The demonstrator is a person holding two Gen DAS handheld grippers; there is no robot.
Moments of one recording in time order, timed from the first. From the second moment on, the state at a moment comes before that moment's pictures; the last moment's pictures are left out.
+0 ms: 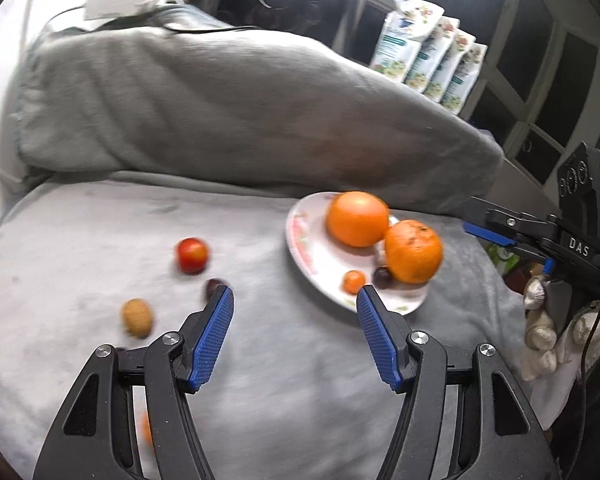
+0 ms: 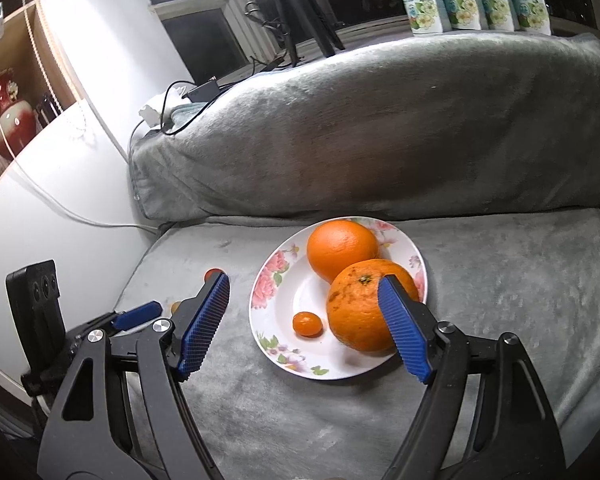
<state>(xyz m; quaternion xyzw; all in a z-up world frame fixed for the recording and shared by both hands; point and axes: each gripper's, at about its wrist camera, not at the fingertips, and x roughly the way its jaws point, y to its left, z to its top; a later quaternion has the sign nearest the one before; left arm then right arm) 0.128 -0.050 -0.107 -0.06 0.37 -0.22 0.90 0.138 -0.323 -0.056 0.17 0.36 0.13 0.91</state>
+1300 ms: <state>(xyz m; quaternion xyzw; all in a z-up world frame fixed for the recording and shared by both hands) 0.163 0.033 -0.157 -0.05 0.44 -0.17 0.88 0.200 -0.138 -0.116 -0.06 0.45 0.26 0.85</state>
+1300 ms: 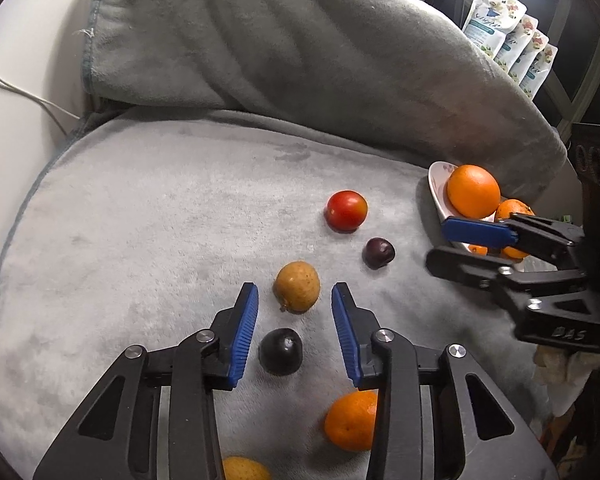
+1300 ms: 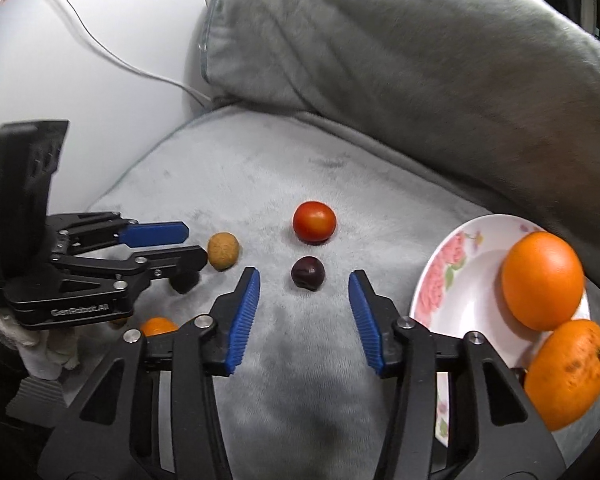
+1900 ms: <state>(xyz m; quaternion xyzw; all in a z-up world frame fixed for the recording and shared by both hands) 0.180 0.021 -0.169 -0.04 0.46 -0.17 0.87 0.225 -0.112 -0.147 -0.10 0.48 0.25 0.84</state>
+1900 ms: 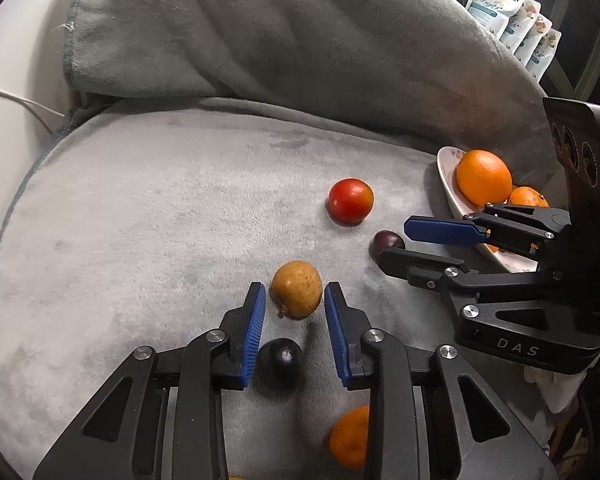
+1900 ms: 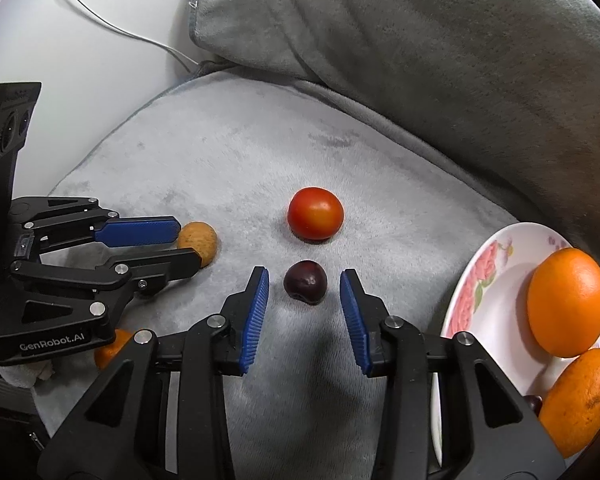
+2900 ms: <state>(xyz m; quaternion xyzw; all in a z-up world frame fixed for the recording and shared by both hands) 0.175 0.014 -0.152 -0.05 0.44 -0.18 0.88 0.205 -0.140 -0.123 -0.07 0.44 0.25 0.86</state>
